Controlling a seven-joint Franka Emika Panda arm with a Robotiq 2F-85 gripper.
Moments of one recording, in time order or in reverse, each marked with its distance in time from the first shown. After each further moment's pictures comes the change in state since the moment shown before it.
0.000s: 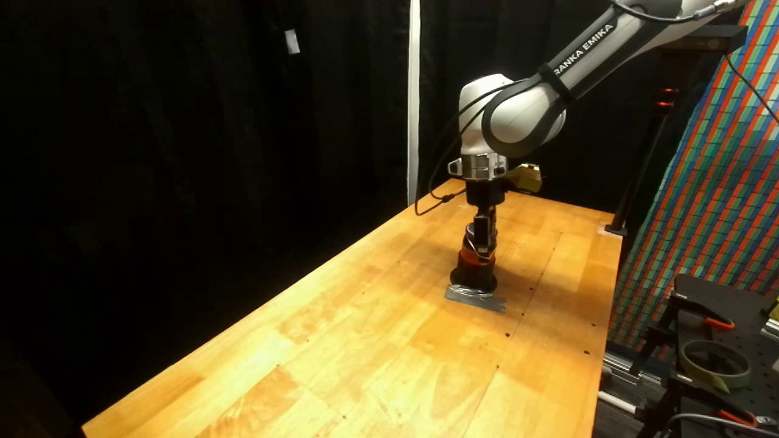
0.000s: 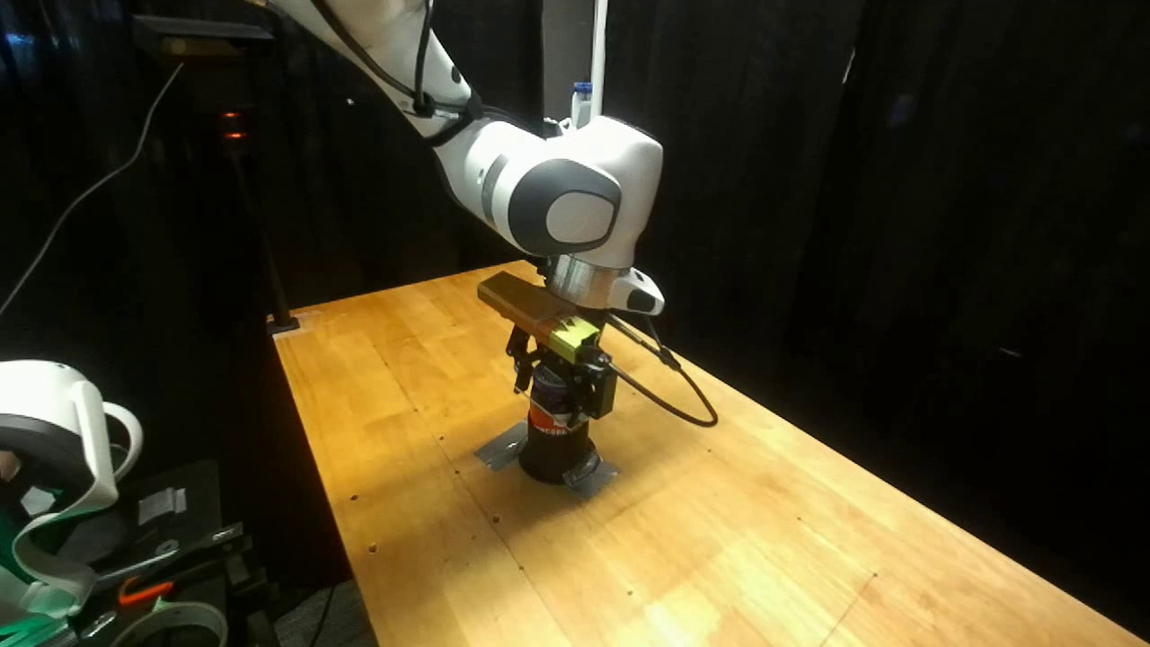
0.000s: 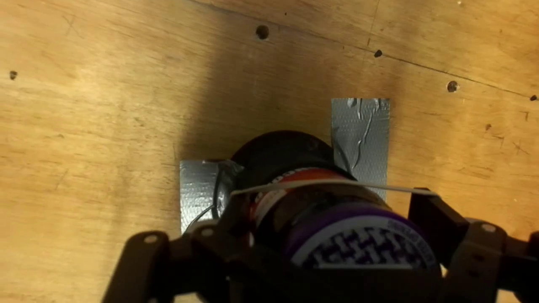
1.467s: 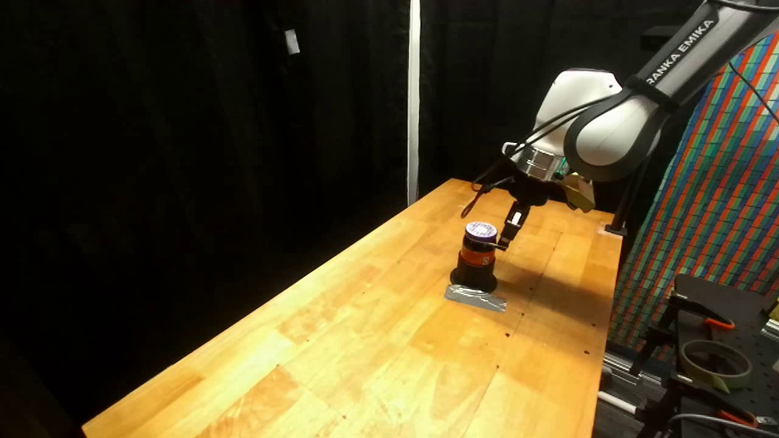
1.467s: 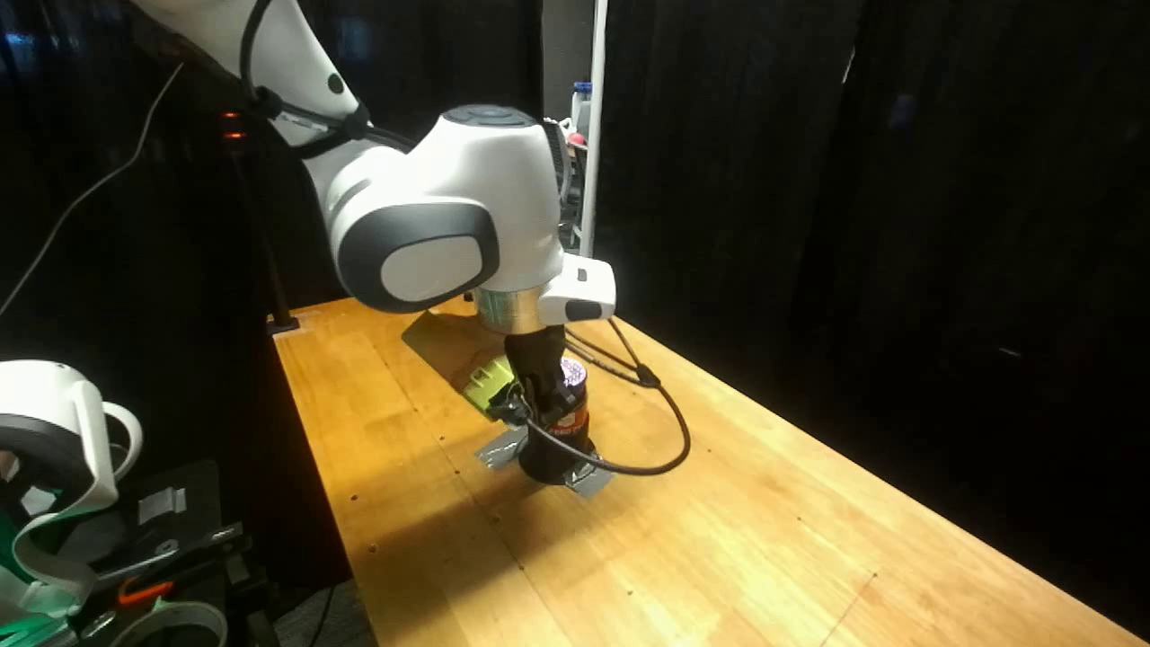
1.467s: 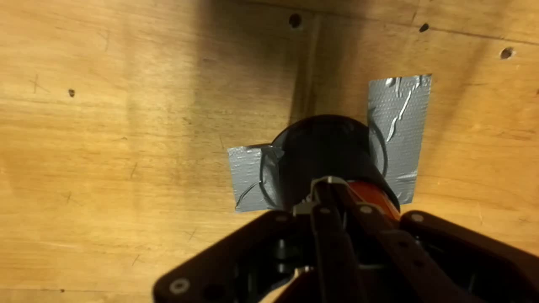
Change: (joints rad) arm -0.027 -0.258 0.004 -0.490 0.110 0.646 -0.037
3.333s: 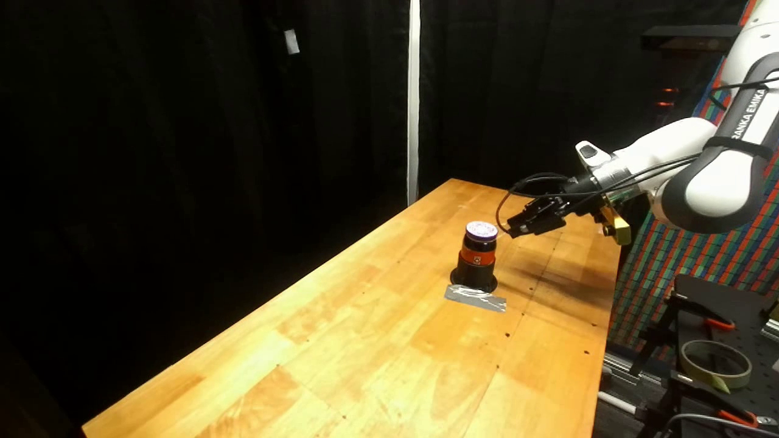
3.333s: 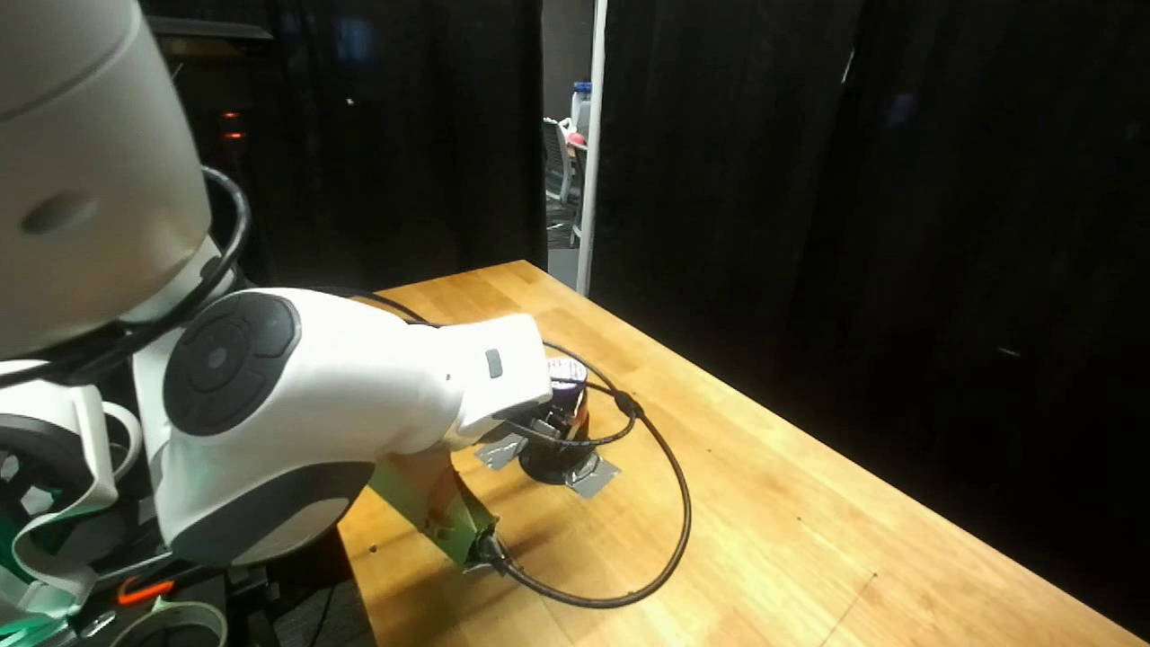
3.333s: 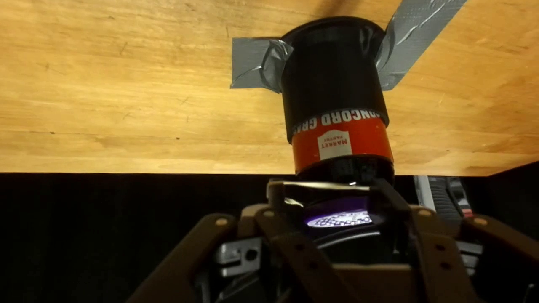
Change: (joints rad) arm -1.155 0.399 0.821 -0.312 -0.575 0.937 -0.176
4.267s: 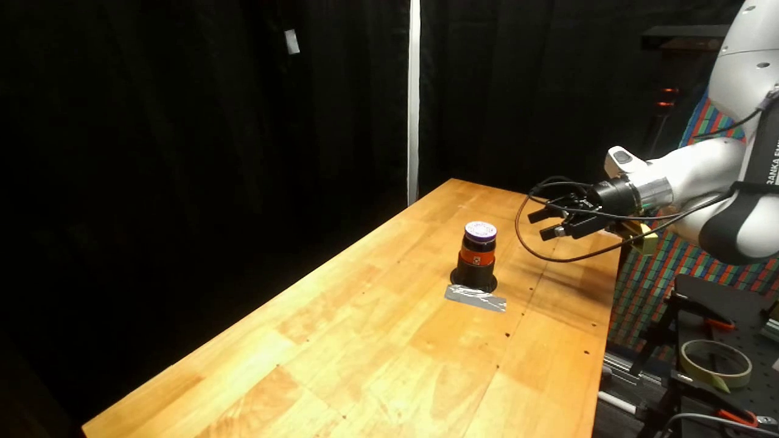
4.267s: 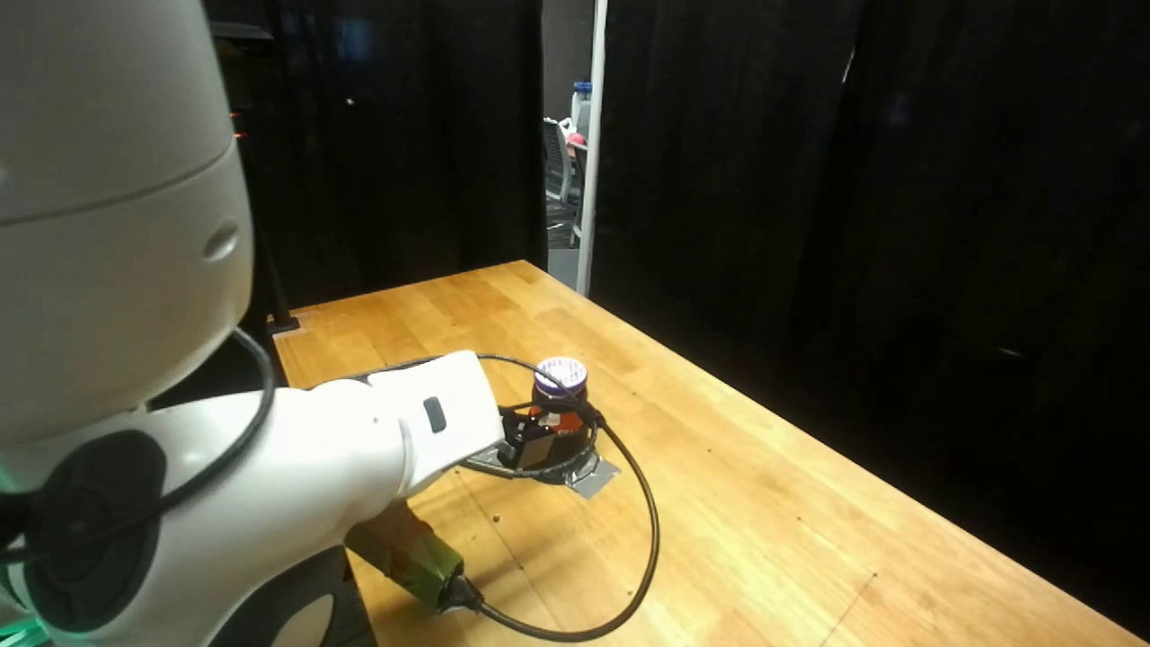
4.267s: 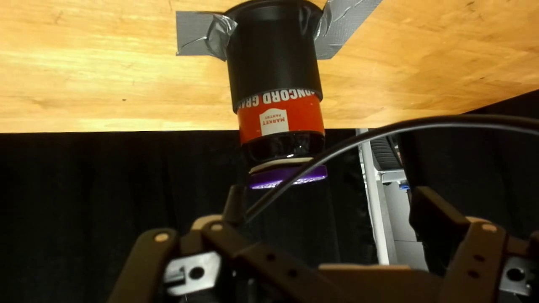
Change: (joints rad) arm 0.436 -0.067 -0.609 0.016 -0.555 0.377 0.385
